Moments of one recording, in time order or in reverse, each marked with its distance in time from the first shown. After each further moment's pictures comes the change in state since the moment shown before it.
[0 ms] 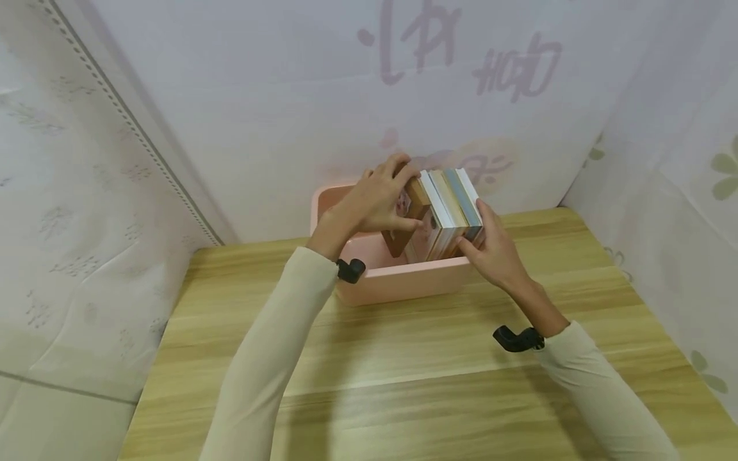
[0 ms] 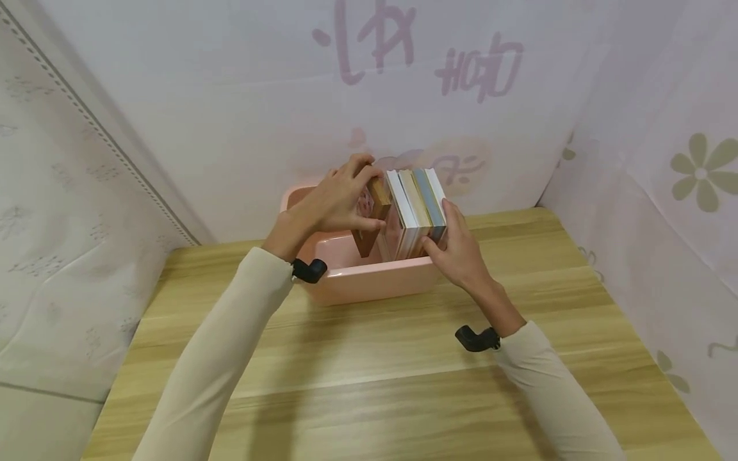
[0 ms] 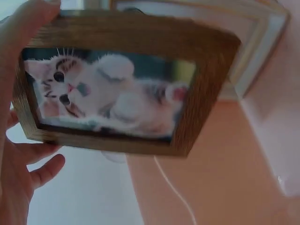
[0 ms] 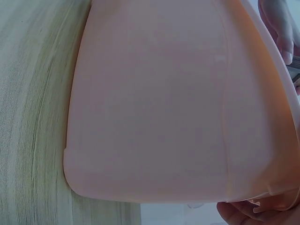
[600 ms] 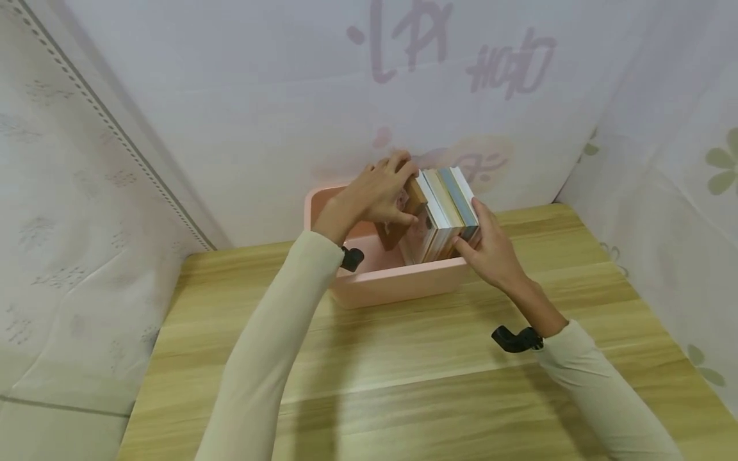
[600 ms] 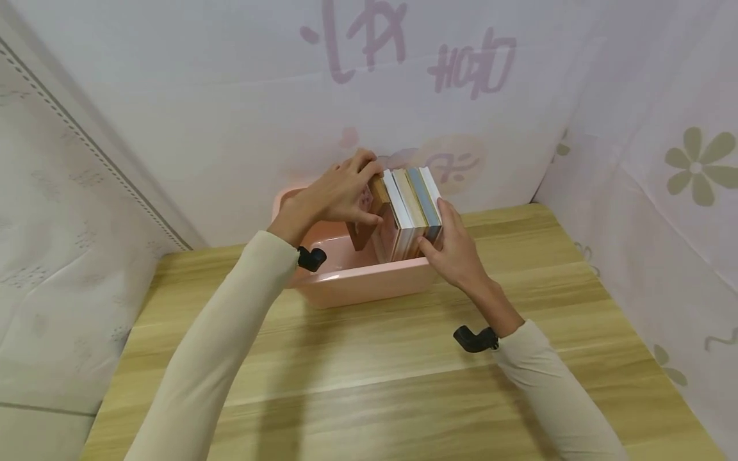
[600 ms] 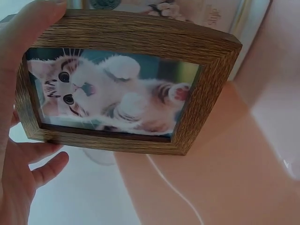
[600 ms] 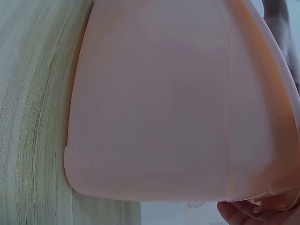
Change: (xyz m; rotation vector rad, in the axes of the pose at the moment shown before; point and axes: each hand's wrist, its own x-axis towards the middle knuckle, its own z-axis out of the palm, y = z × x) left_hand 0.030 -0.010 0.007 0.047 -0.149 -0.014; right_hand 0.002 0.002 0.000 -0.002 -0.004 0.031
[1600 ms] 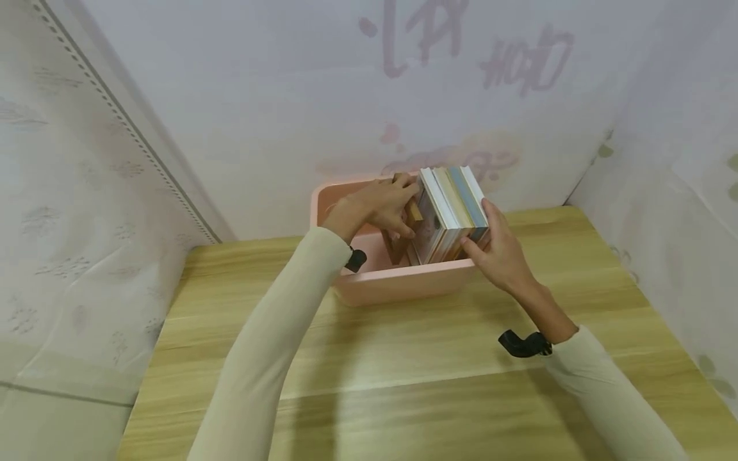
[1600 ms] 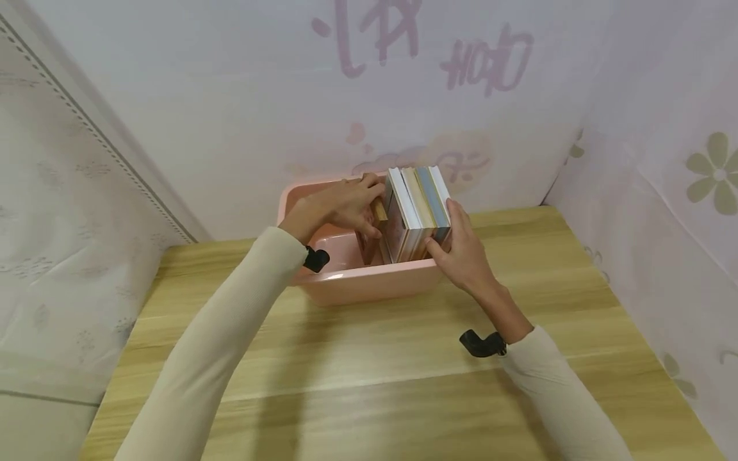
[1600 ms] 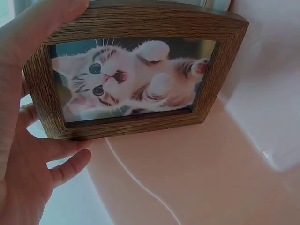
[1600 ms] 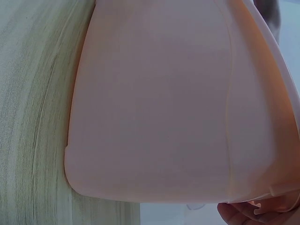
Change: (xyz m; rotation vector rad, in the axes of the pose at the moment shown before) left_hand -0.005 0.000 0.014 -0.046 -0.313 -0.037; right_hand -0.006 -0.005 -0.005 0.002 -0.033 0.002
